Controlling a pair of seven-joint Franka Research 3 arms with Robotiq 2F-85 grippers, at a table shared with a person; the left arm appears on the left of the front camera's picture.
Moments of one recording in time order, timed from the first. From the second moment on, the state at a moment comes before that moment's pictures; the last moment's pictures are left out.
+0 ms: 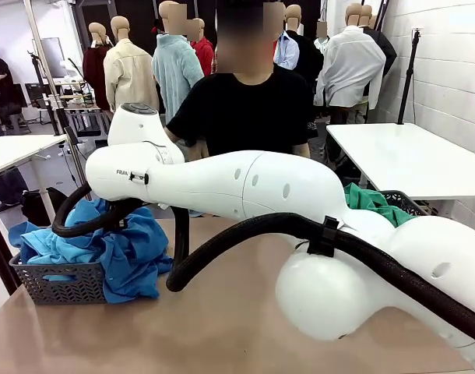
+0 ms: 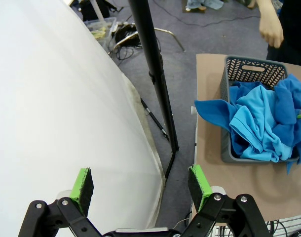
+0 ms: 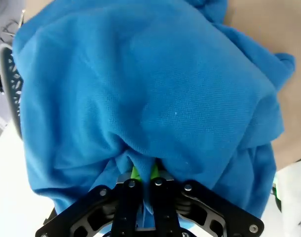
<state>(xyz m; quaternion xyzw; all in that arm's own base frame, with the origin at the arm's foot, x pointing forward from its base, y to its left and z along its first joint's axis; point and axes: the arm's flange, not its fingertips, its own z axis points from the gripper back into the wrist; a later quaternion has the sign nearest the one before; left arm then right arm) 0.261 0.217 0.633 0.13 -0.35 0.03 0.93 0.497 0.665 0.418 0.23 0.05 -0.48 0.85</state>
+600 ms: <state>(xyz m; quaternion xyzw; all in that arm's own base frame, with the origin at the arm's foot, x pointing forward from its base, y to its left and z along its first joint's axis) 0.261 0.217 0.633 0.13 -0.35 0.03 0.93 0.493 0.673 0.396 0.23 0.05 -0.48 0.85</state>
